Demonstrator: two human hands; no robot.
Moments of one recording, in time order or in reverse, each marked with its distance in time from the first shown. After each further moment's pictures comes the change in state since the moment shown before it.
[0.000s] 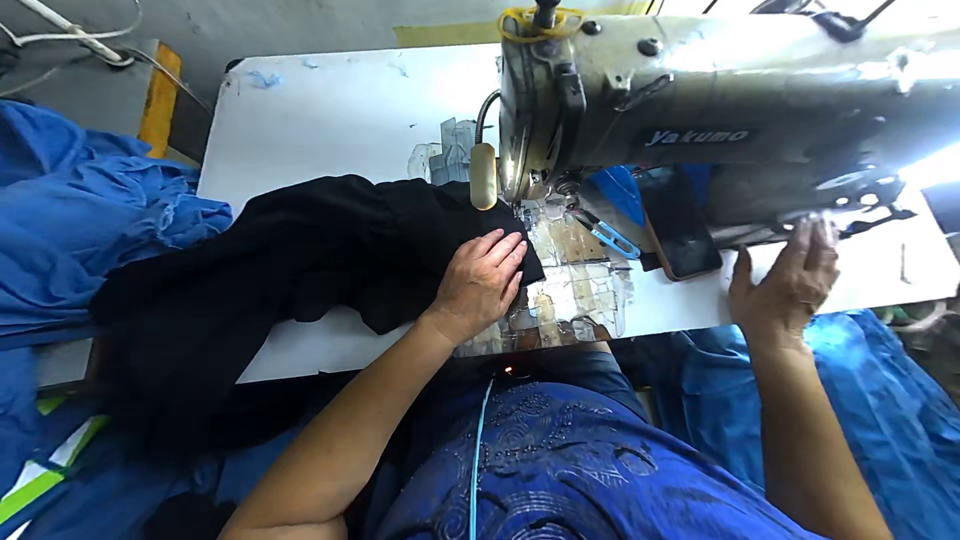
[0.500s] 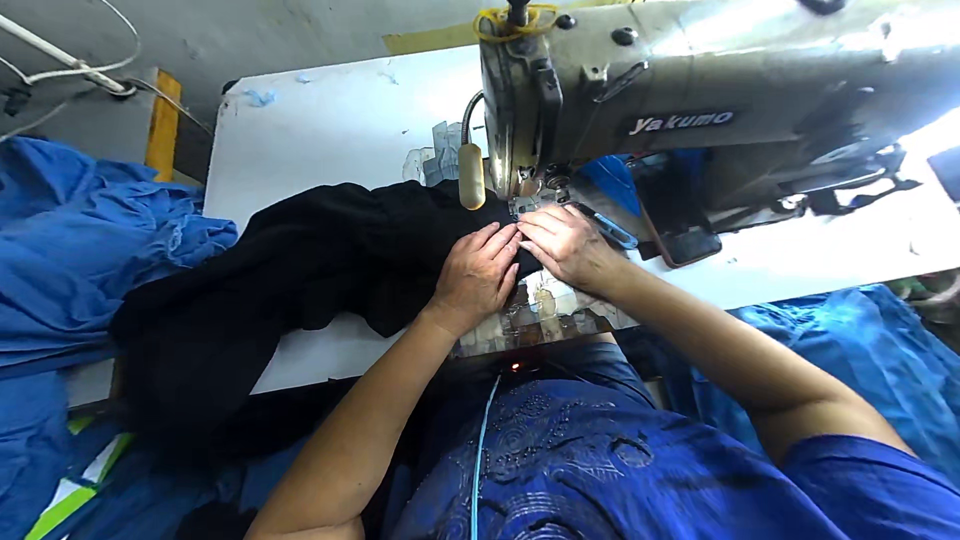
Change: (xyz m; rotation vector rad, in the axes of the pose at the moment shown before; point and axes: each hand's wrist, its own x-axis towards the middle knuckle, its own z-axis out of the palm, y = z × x) left_hand 0.006 -0.008 -0.003 -0.026 -0.042 0.006; right_hand 0.029 -0.188 0.074 0.538 -0.206 -0.905
